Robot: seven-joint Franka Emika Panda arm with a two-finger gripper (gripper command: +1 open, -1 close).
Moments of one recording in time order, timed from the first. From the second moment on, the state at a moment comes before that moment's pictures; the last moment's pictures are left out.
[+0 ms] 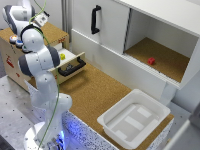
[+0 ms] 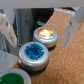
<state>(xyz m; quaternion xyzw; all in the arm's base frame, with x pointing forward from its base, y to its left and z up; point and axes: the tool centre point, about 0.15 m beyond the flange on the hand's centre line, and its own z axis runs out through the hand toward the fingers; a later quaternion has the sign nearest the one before) 0.176 0.508 0.503 -0.53 -0.84 -0.12 0.06</state>
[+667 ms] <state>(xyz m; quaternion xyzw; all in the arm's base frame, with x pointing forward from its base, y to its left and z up) 0.163 0.485 0.484 -0.61 -0.79 -0.05 0.06</state>
